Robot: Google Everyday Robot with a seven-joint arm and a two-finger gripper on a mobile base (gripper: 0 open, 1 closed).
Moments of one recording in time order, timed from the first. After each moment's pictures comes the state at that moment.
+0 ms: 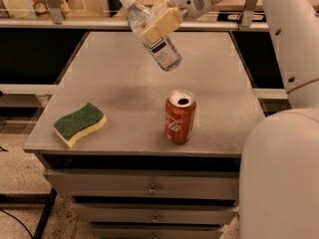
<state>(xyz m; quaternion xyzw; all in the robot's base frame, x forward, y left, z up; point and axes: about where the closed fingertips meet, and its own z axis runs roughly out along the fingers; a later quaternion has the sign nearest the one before) 0.640 0.013 0.999 -0.64 0.60 0.35 0.35</state>
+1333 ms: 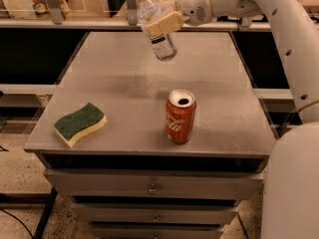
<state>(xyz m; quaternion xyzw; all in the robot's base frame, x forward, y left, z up) 0.694 0.006 0.998 -0.58 0.56 0.32 0.49</state>
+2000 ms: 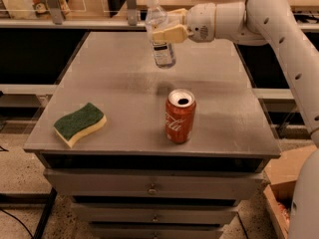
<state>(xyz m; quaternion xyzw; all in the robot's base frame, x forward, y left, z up) 0.707 -0.011 0.972 -0.51 0.56 0.36 0.54</state>
